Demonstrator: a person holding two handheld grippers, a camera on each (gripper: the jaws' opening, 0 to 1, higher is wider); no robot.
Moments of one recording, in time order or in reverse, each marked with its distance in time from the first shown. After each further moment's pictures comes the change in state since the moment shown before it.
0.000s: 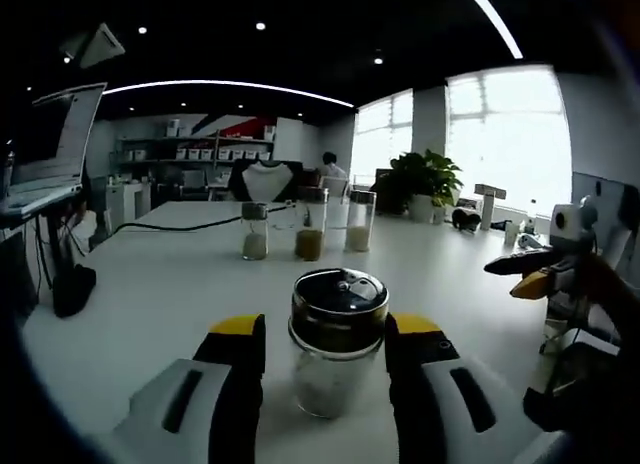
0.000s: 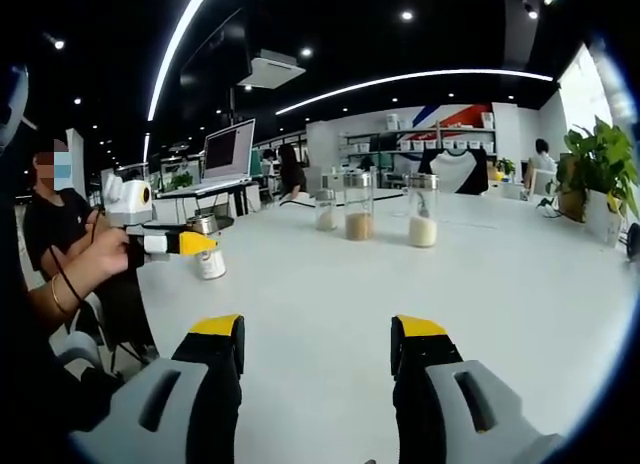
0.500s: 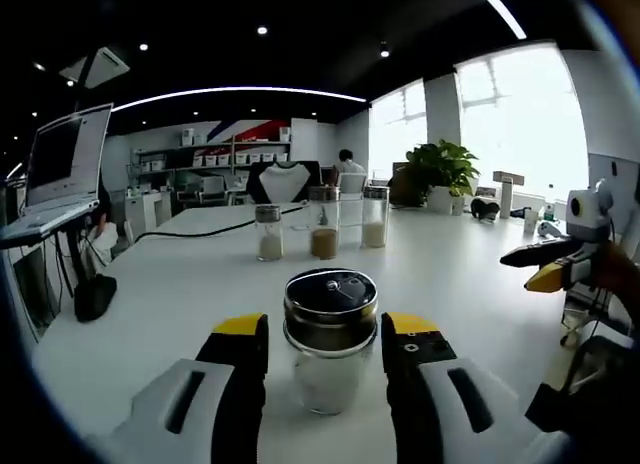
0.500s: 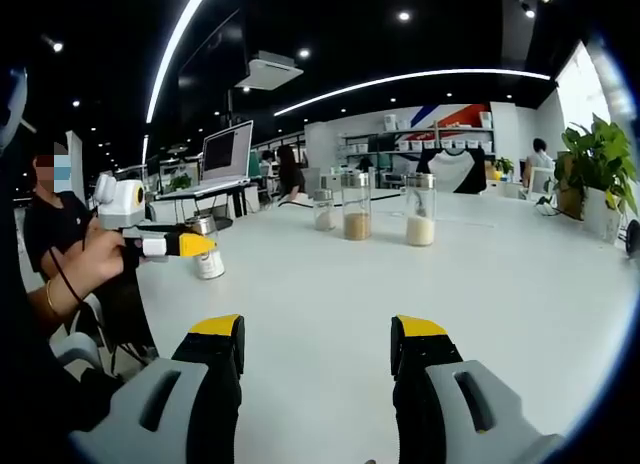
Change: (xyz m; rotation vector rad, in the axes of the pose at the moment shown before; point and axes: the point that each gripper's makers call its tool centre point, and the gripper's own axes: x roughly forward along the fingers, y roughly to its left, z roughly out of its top) left arm -0.002 -0.008 0.000 0.035 0.007 0.096; right arm -0.002 -0.004 -0.001 0.009 -0.005 -0.006
